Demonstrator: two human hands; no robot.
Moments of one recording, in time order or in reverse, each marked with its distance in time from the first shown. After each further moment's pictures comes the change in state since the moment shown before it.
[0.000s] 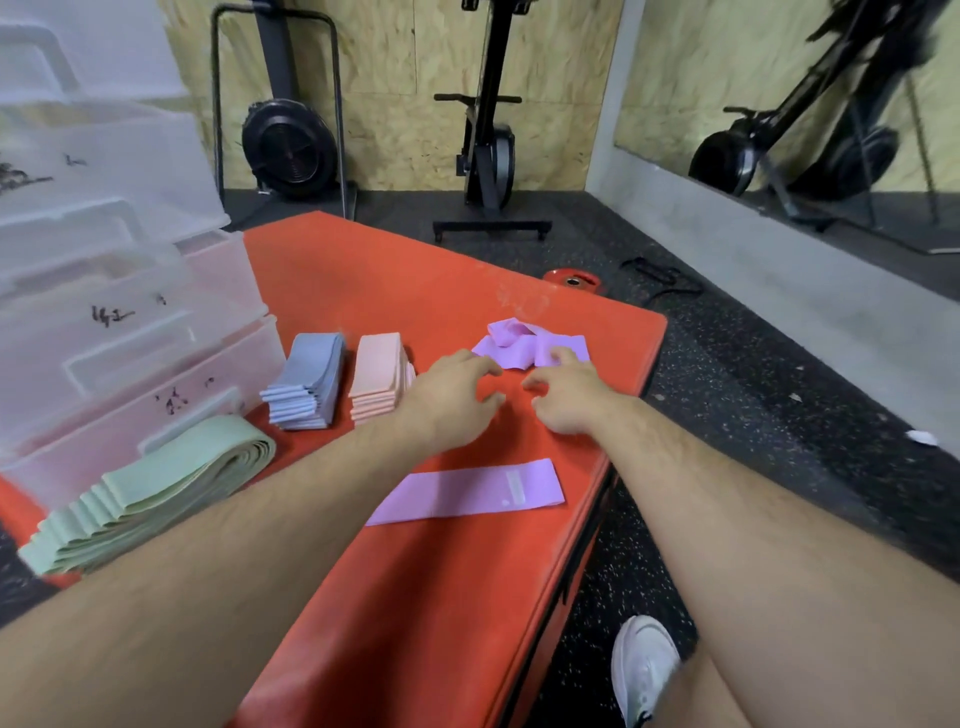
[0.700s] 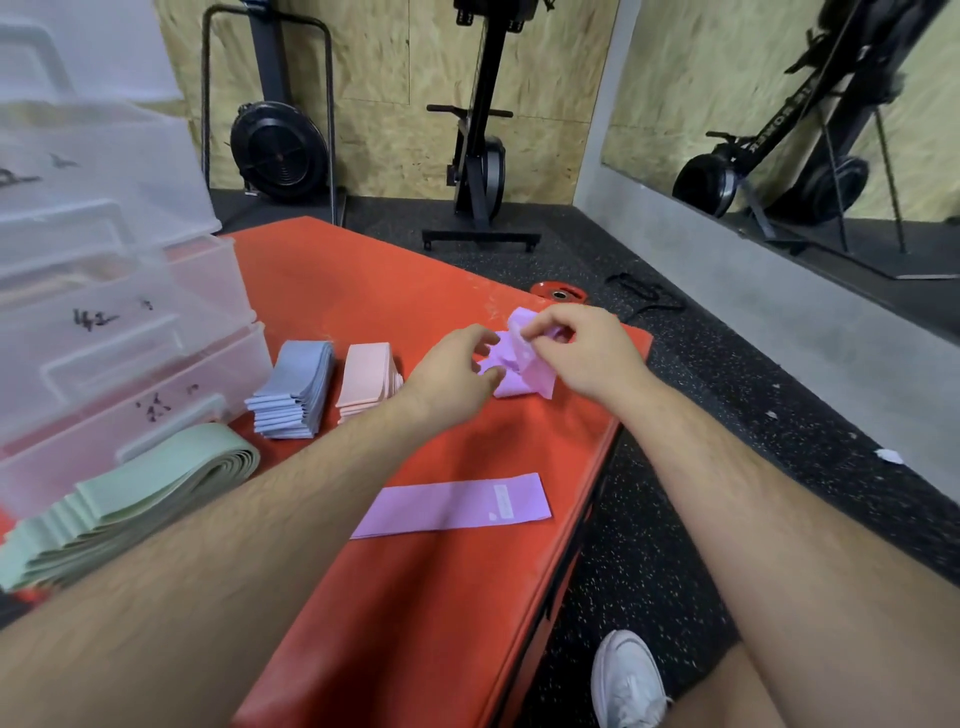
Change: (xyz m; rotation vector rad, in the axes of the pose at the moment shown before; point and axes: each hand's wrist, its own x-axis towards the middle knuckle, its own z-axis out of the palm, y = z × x) left_hand 0.019 0.025 -0.025 -0.377 0.087 -0.096; right_hand -0.044 -0.018 -0.076 0.530 0.475 -0.207
